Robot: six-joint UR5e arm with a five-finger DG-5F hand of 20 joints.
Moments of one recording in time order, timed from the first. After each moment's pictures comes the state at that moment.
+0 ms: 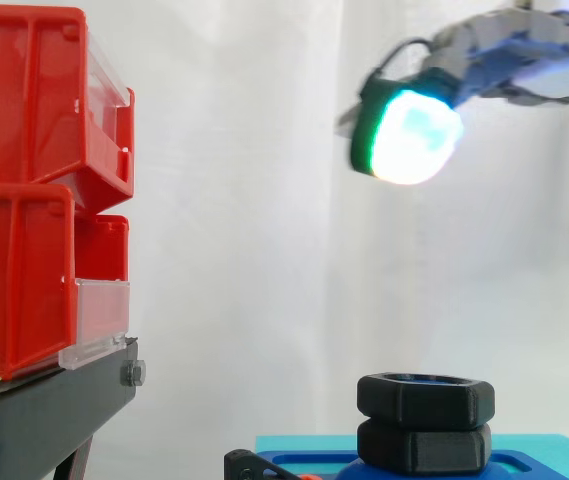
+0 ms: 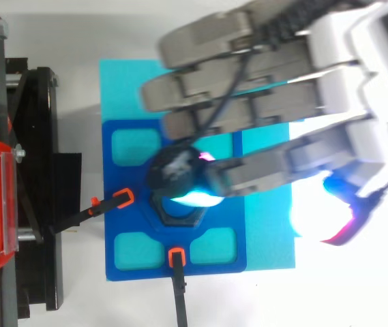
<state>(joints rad) -0.11 -2.12 -1.11 -3.04 -2.23 -1.64</state>
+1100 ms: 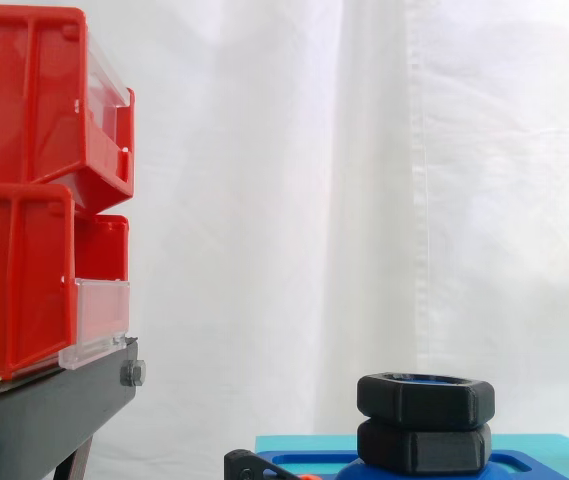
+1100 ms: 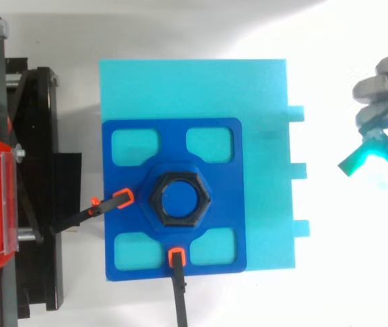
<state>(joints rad) -0.03 -1.68 -1.83 -2.88 -1.78 -0.89</state>
